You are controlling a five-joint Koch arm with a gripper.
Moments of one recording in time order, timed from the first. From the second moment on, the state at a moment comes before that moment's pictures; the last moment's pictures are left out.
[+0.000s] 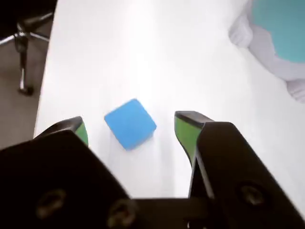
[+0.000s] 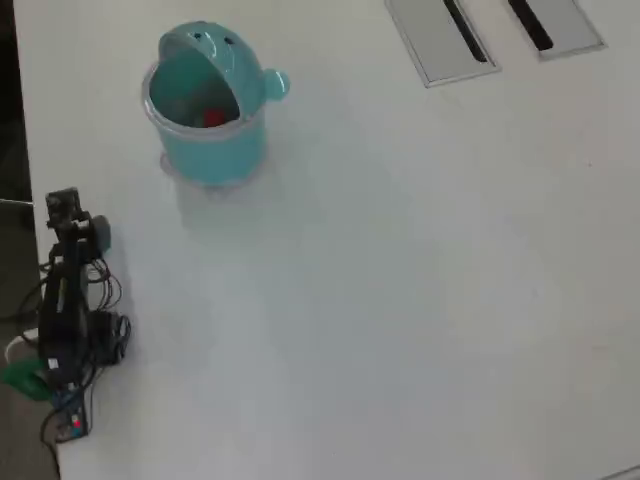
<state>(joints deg) -82.3 131.3 142.7 32.6 -97.7</state>
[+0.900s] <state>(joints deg) -82.1 117.6 154.5 6.9 -98.1</state>
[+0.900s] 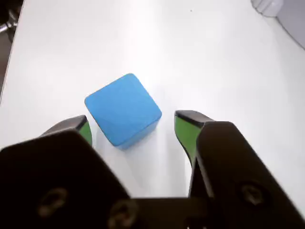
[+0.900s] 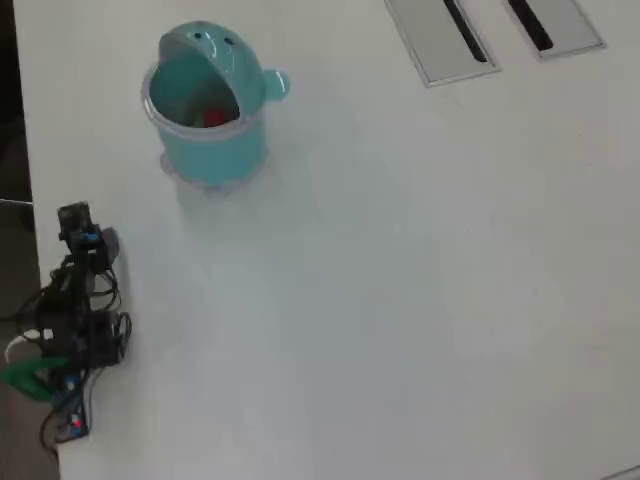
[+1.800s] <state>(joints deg) -81.6 111.4 152.5 2.1 -94.3</state>
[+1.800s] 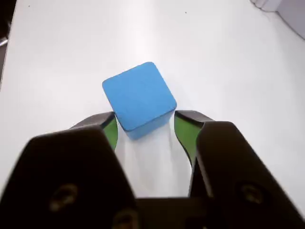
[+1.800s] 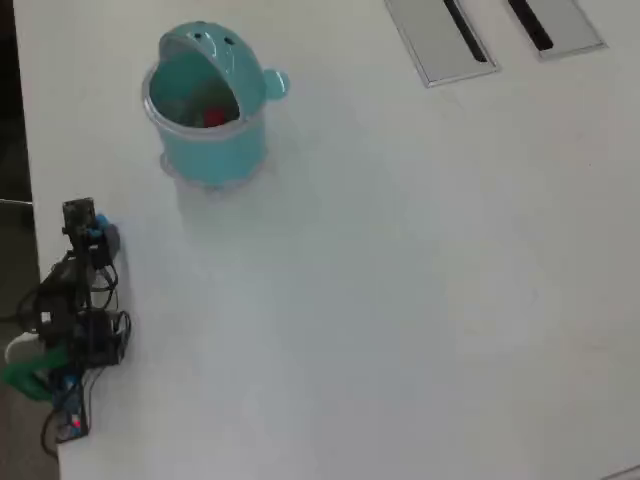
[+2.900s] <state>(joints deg) -83.1 98.8 143.3 -1.3 -93.5</state>
